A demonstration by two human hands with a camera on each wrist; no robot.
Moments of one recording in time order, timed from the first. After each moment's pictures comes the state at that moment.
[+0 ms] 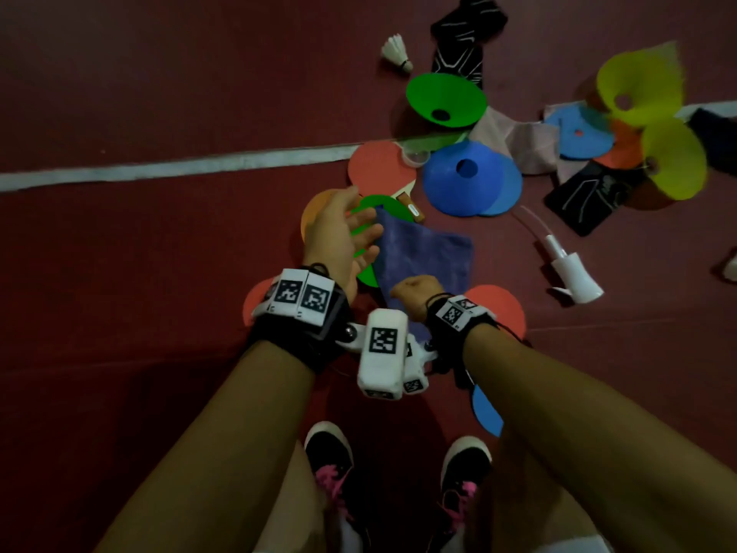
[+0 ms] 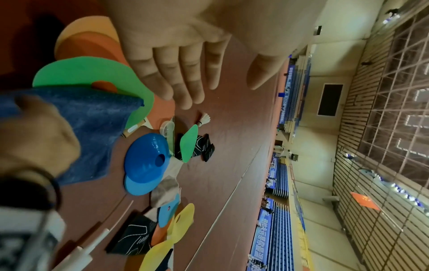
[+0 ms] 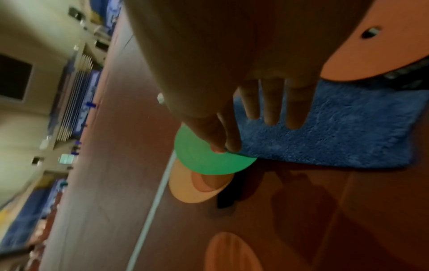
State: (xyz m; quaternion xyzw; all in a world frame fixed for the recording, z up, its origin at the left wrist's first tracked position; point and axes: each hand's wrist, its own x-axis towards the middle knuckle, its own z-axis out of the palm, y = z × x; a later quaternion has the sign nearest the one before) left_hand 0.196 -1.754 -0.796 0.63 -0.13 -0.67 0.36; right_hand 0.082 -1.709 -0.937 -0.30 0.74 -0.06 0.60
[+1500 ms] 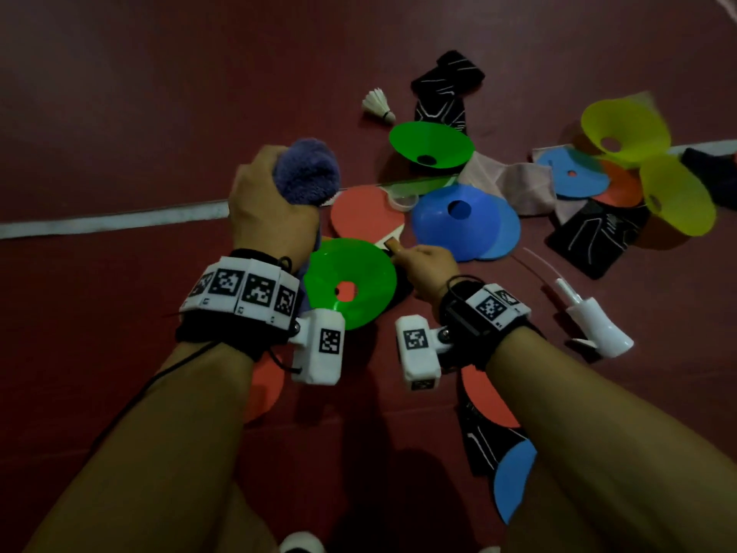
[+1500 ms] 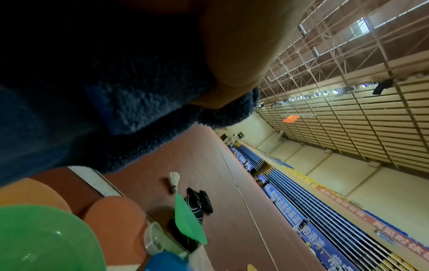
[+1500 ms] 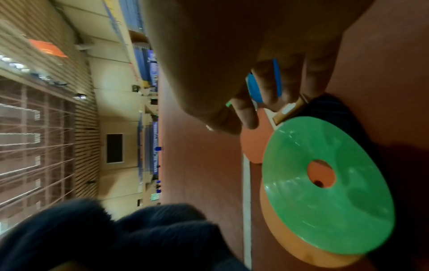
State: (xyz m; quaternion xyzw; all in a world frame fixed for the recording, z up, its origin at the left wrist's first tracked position) left_hand 0.231 -1.830 -0.867 0.66 -0.61 -0.24 0.37; right_hand 0.058 -1.793 -0.958 -0.27 0.72 -0.33 0.55
